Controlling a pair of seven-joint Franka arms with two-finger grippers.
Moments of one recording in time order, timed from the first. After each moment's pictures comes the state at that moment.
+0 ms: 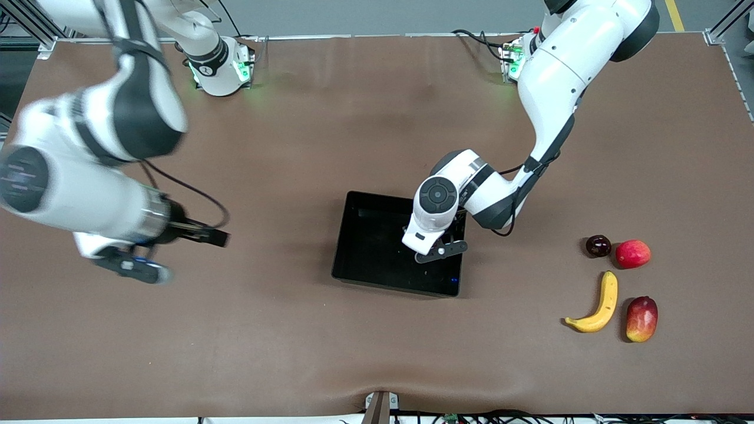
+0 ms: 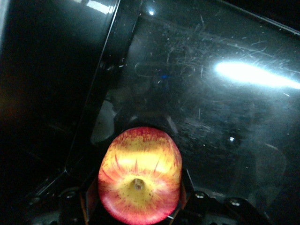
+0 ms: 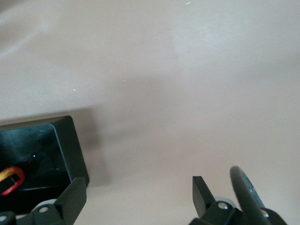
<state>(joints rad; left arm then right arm) -0.25 0.81 -0.46 -1.50 0.37 2.12 -1.06 0.33 0.47 -0.19 -1.14 0.21 1.50 0.46</state>
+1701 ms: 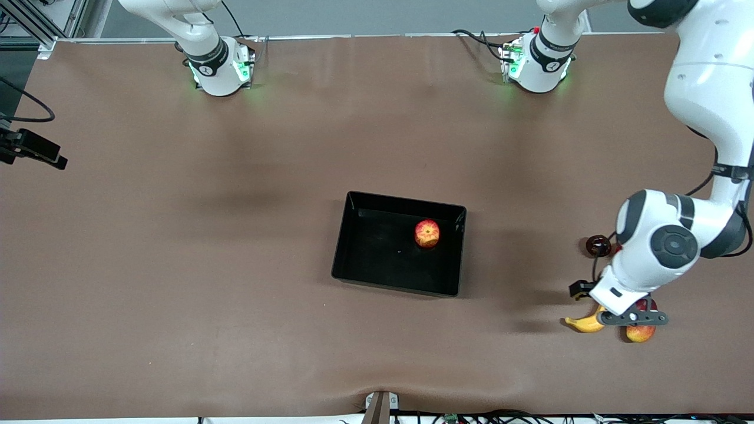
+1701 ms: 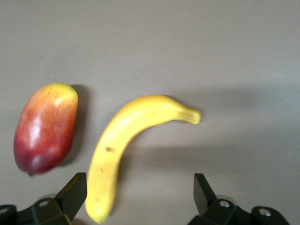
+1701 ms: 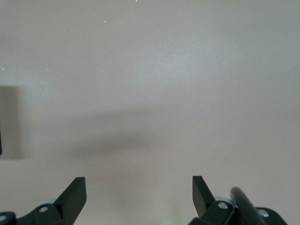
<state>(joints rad) 0.35 0.78 -0.45 -1.48 0.56 2.28 -0.18 0.08 0.03 -0.19 -1.52 0.00 1.53 0.01</state>
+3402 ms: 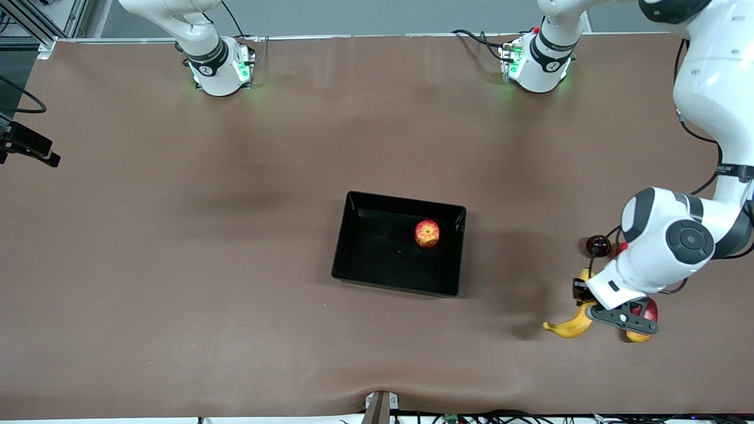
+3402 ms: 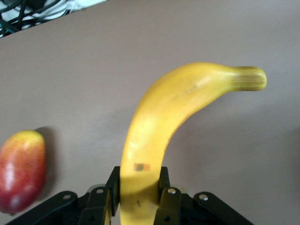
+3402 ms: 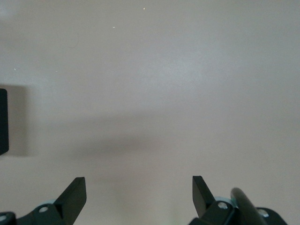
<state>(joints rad) 0.40 0.76 -0.66 -1.45 0.56 2.22 -0.11 0.08 0.03 -0.20 -1.48 0.01 1.51 -0.03</state>
